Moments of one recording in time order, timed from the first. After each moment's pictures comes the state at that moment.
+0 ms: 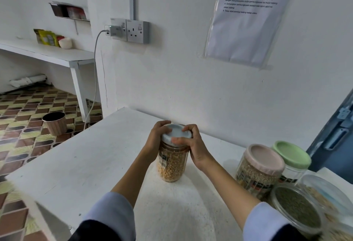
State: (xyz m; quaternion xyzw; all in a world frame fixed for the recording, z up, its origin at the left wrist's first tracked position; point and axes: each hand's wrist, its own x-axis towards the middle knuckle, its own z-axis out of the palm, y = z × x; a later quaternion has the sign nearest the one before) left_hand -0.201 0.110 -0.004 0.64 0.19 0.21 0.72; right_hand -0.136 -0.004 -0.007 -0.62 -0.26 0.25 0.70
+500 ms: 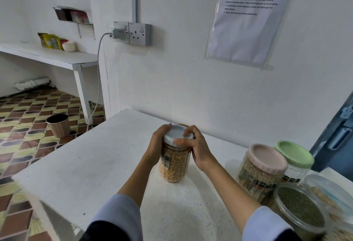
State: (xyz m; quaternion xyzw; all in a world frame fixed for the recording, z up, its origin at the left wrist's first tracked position) left_hand -0.202 0.109 -0.019 0.63 0.14 0.25 0.72; right_hand -0.137 -0.006 -0.010 -0.60 -0.27 0.25 0.71
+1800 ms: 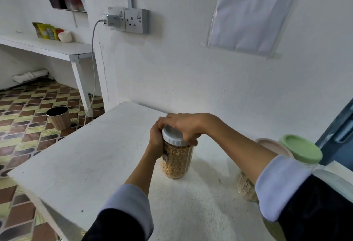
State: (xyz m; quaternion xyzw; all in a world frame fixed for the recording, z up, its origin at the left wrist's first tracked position) left_hand -0.186 0.106 -0.022 0.56 0.22 0.31 0.74; right_hand -0.132 0.027 0.074 -0.79 -0.59 0.13 -0.12
